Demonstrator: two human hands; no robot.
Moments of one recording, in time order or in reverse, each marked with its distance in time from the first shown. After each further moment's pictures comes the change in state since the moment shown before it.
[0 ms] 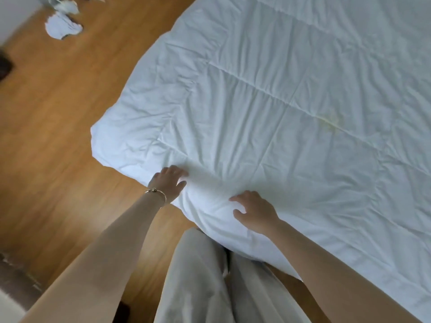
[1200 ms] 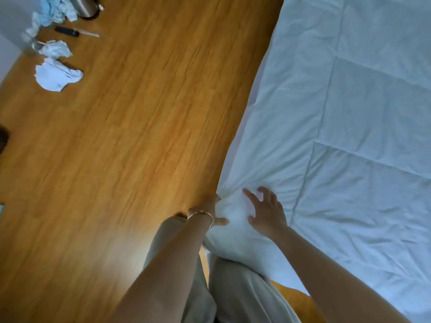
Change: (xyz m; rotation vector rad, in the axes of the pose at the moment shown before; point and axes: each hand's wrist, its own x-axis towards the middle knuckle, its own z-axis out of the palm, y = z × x) left_hand 0.205 -0.291 -0.222 -0.048 -0.509 -0.027; right_hand 0.330 -0.347 -0.100 -0.038 0.159 0.407
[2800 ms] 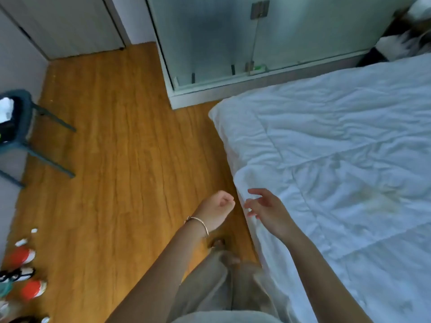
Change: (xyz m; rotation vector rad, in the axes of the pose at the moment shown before) left_hand 0.337 0.549 -0.987 -0.114 0.072 0.623; right_hand 0.670 0.102 -0.843 1.435 0.460 0.356
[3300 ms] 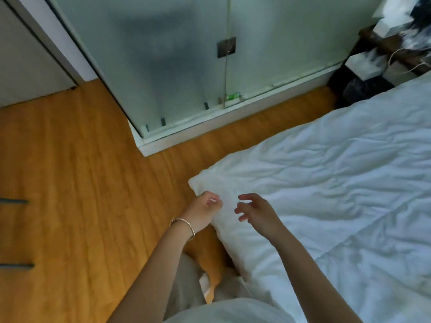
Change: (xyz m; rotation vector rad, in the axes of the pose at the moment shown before) left_hand 0.307 0.170 -0.164 0.111 -0.122 0.031; right_hand 0.290 -0.193 -0.076 0.124 0.090 0.123
